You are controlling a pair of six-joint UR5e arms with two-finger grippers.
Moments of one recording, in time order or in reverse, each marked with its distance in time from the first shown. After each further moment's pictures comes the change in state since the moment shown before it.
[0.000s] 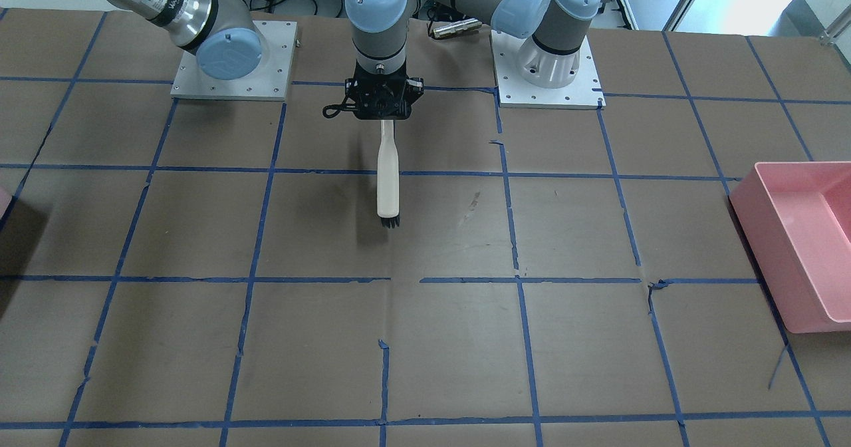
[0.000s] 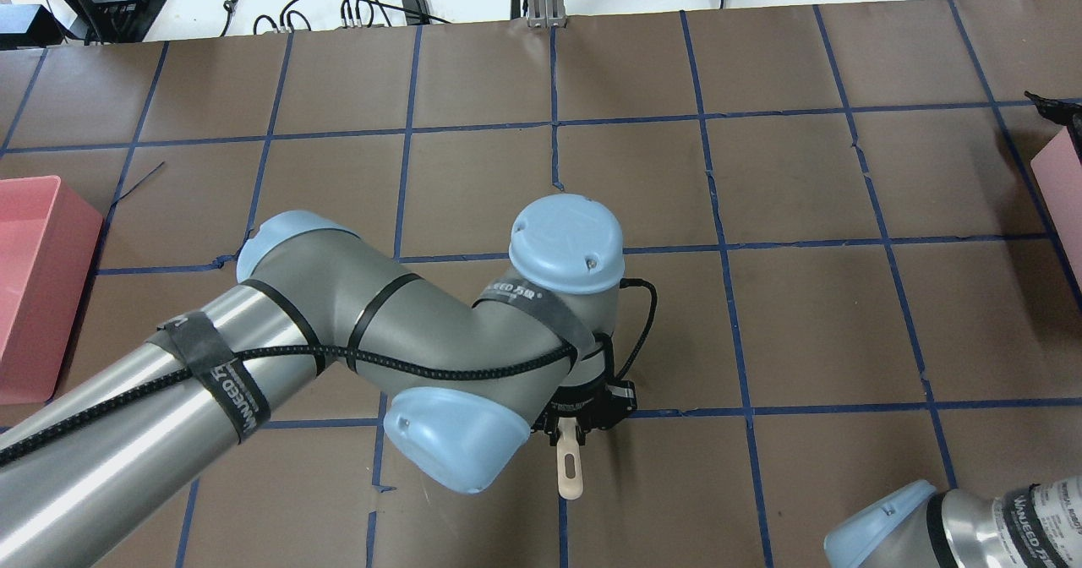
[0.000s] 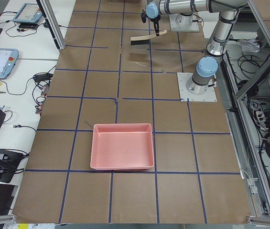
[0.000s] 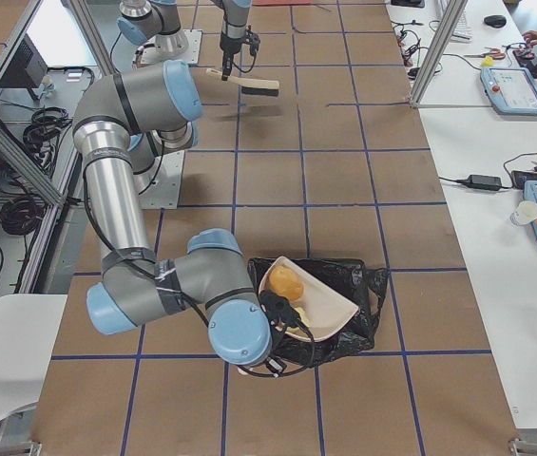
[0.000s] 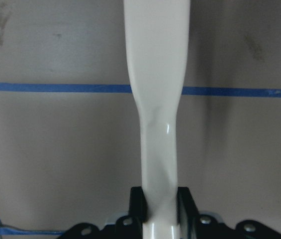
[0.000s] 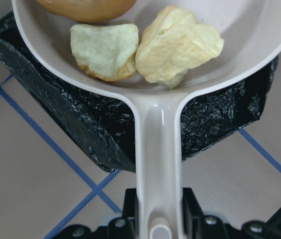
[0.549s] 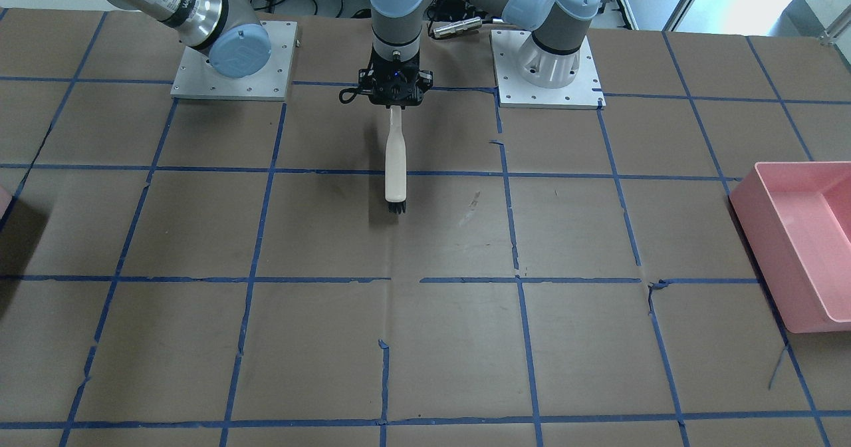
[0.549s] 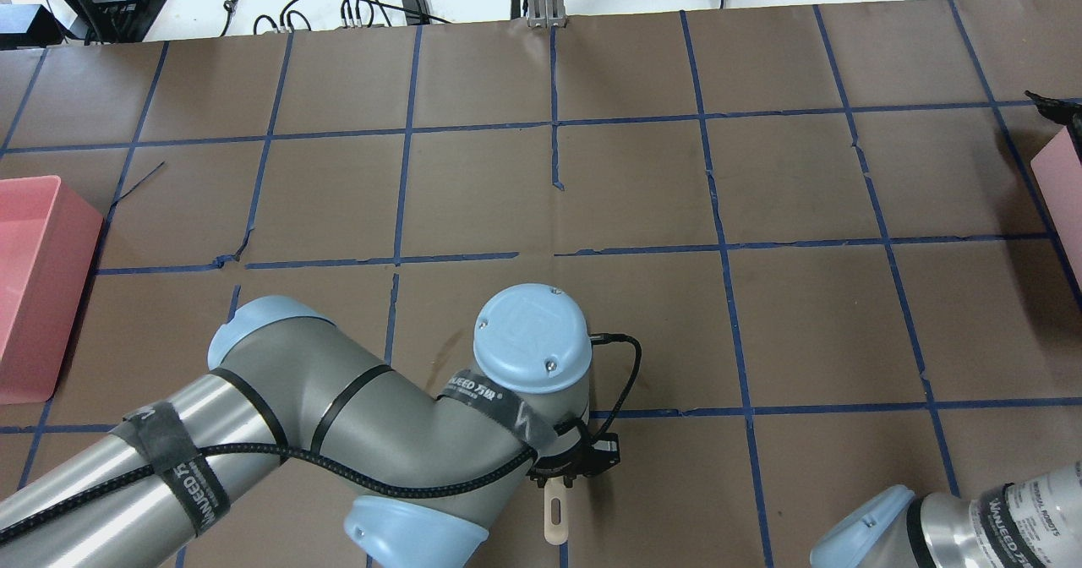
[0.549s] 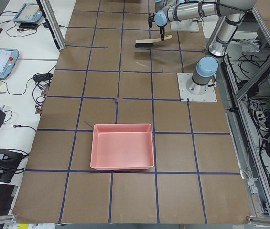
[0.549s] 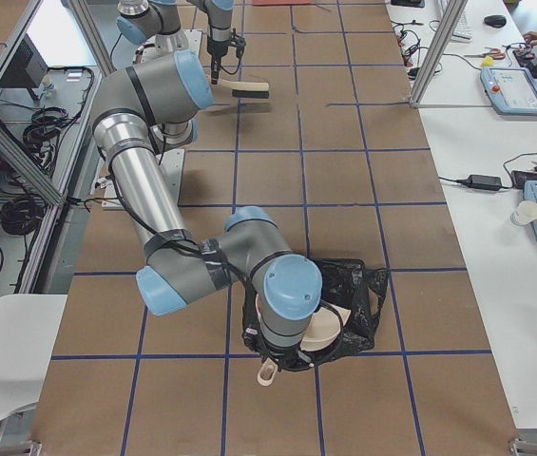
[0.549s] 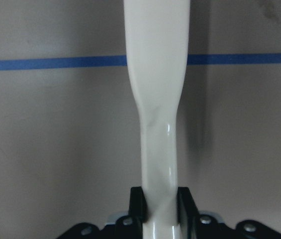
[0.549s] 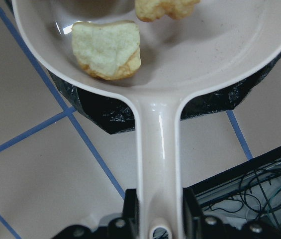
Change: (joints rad) left arm -0.014 0.102 -0.175 0.119 -0.004 -0.028; right arm 0.102 -0.006 0.007 -0.176 -0.214 -0.126
